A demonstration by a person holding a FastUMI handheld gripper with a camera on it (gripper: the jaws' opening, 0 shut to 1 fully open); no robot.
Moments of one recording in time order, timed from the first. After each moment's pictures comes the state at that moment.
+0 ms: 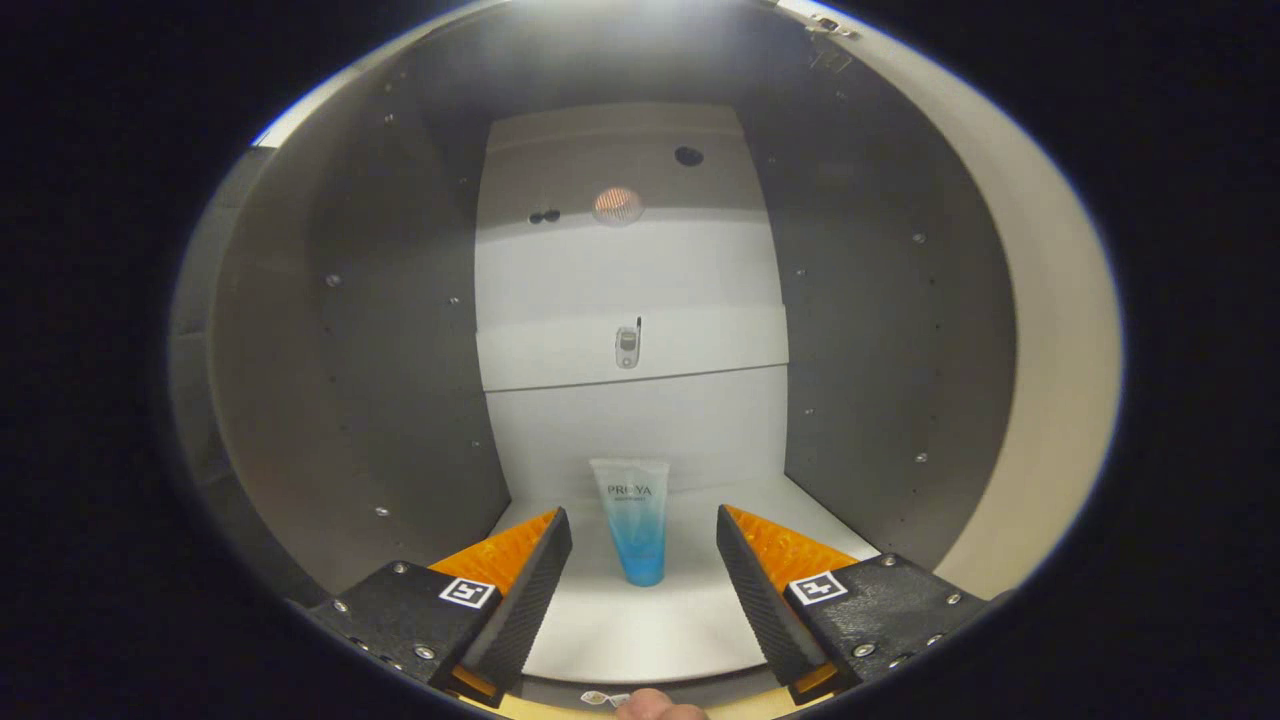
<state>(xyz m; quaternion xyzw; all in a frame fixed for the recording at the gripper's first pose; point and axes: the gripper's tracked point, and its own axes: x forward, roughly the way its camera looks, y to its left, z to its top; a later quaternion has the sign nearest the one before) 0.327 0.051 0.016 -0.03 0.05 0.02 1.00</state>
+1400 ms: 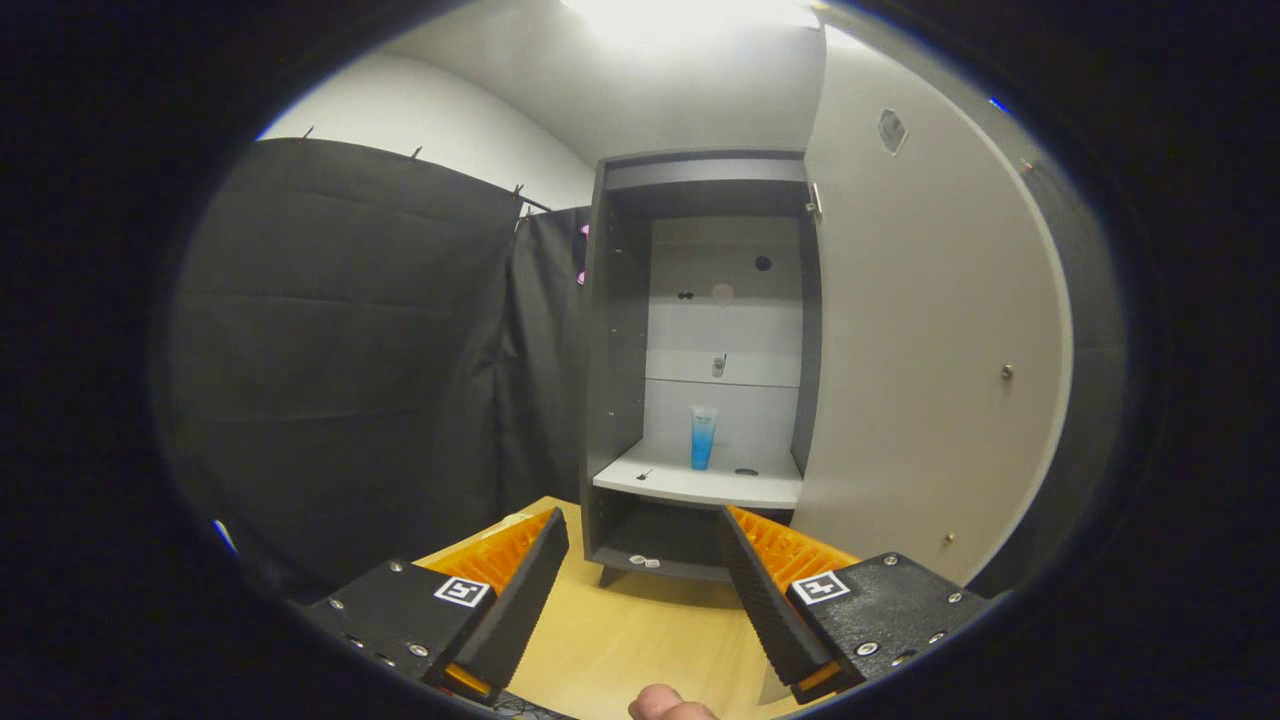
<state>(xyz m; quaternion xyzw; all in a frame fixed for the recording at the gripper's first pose) -0.058 -0.015 0.044 -0.10 0.04 0.22 0.97</state>
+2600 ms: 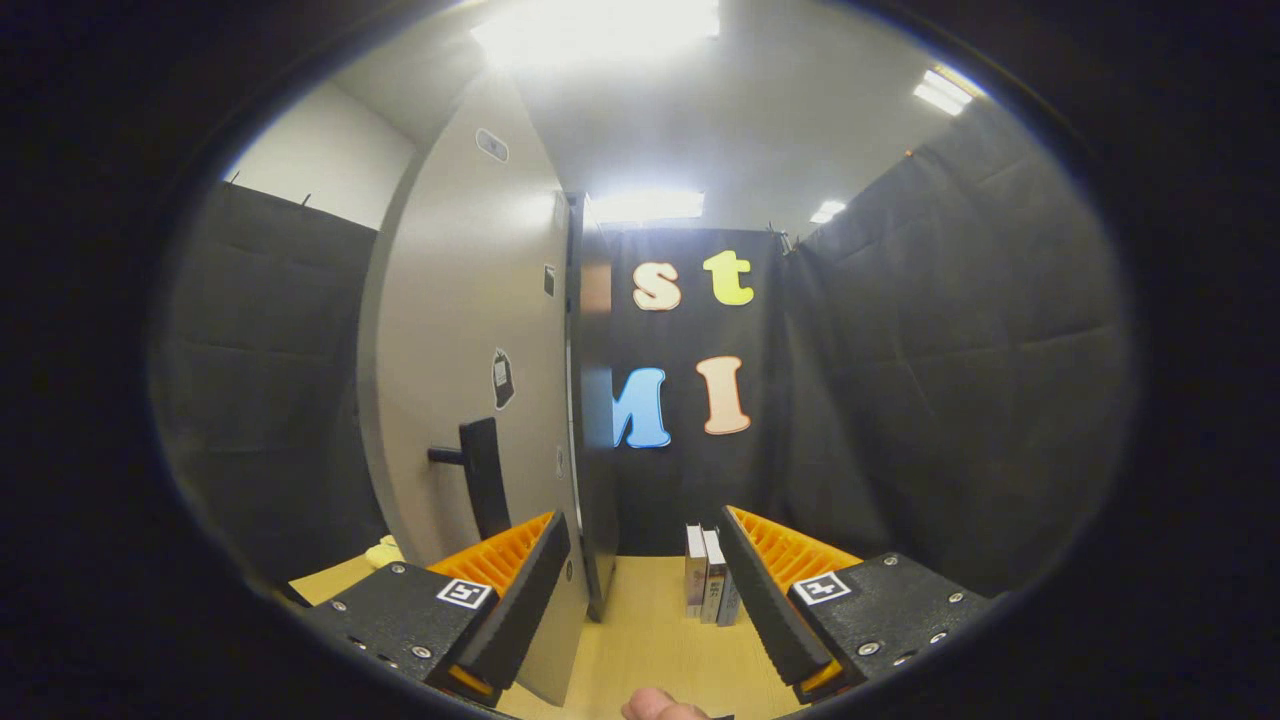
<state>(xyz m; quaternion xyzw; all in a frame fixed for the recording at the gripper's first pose) -0.009 -0.256 0.127 -0.07 0.01 0.07 1.00</state>
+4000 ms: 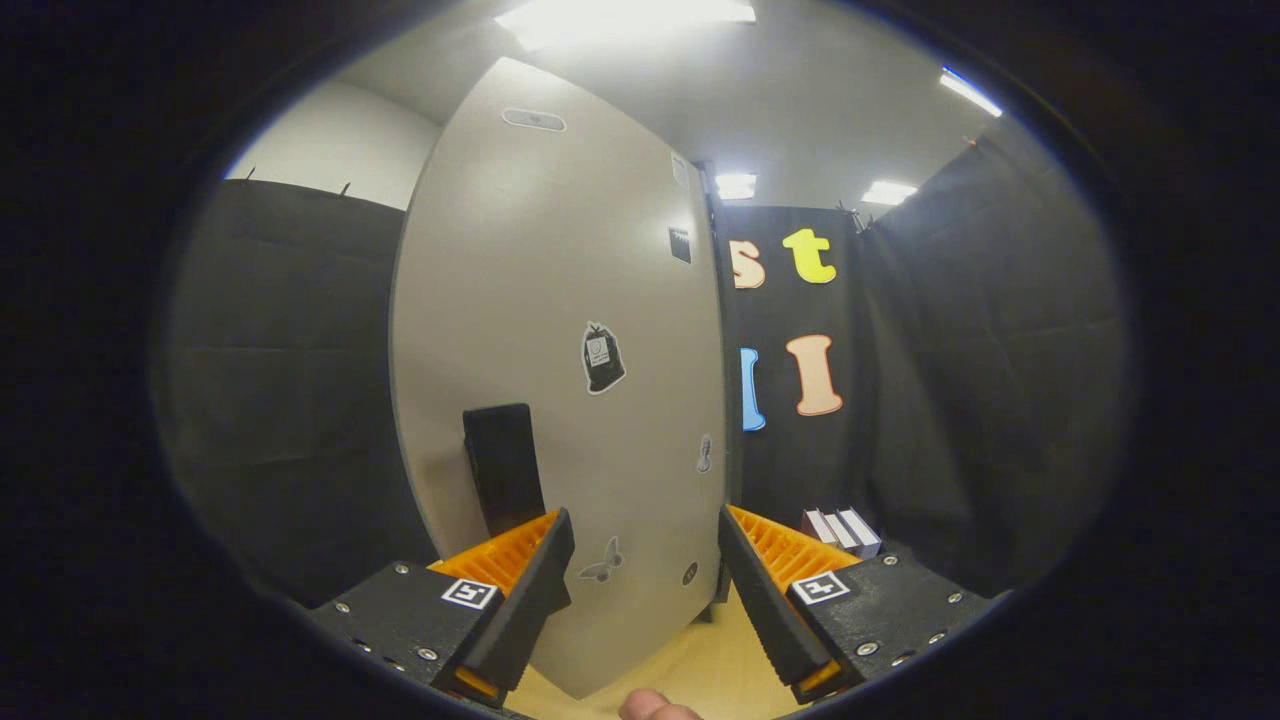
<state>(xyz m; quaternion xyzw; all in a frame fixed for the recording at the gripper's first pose) -0.010 -0.073 0.094 -0.06 0.02 0.13 0.99</state>
